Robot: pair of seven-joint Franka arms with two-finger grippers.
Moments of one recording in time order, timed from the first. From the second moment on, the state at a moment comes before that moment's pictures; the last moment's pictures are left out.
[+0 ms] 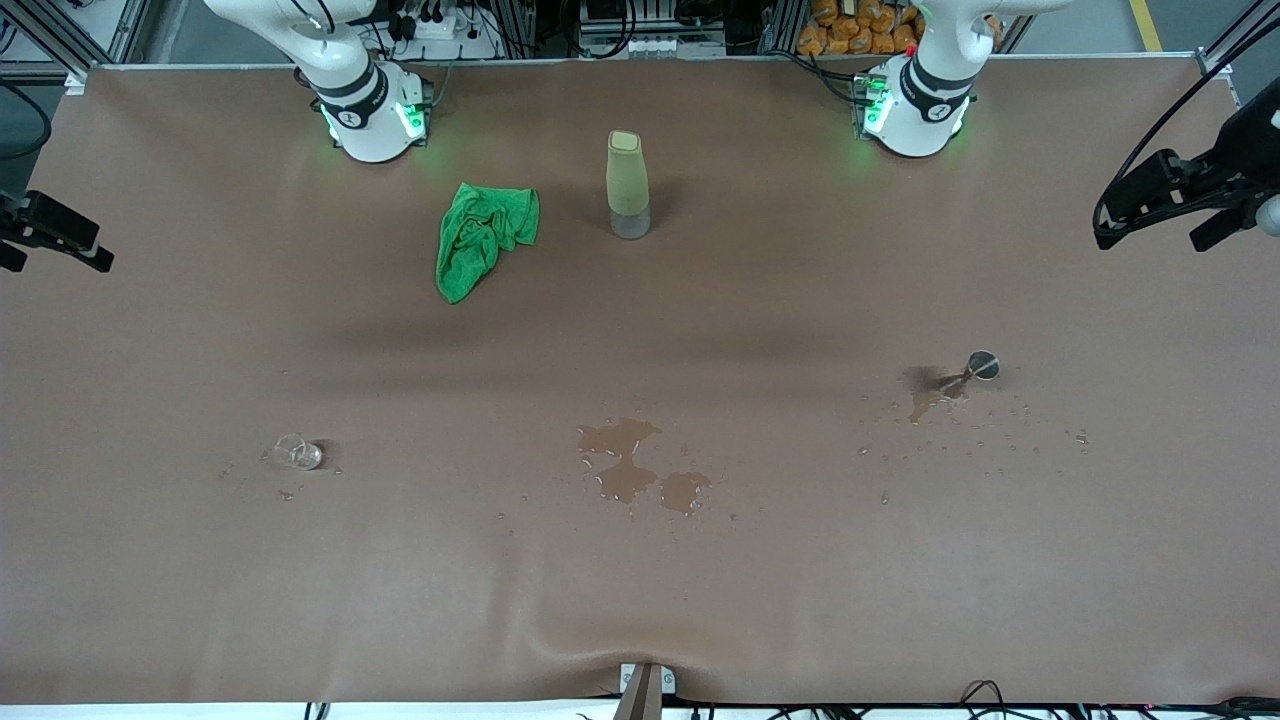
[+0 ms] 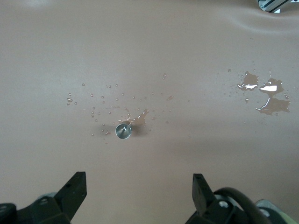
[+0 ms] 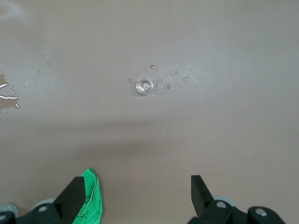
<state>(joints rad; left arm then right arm) -0.05 -0.02 -0.03 -1.45 -0.07 1.53 -0.10 0.01 -0.04 -0.13 -1.58 0.04 1.57 -0.08</state>
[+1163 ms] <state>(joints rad) -0.05 -0.02 -0.03 -1.45 -0.06 1.54 -0.04 0.01 -0.04 -0.13 -1.59 0.04 1.57 -0.08</state>
